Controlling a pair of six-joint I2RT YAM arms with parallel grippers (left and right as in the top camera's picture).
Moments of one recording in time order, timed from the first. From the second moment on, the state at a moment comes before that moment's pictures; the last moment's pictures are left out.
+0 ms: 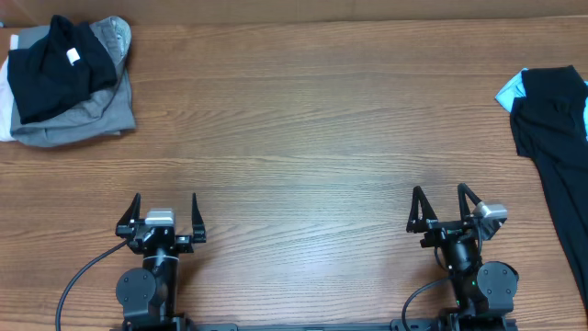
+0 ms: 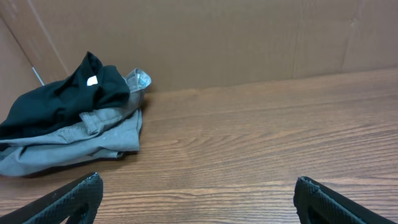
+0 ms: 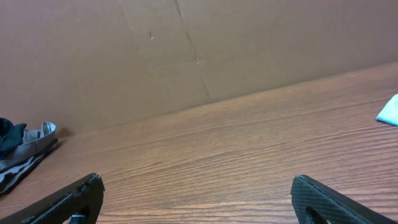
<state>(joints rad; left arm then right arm) 0.13 0.02 0.01 -0.07 0.09 0.11 0.02 0.01 0.02 -0.03 -0.14 0.30</state>
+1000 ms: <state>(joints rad) 0.13 0.02 0.01 -0.07 0.09 0.11 0.02 0.01 0.02 0.00 -0.42 0.44</state>
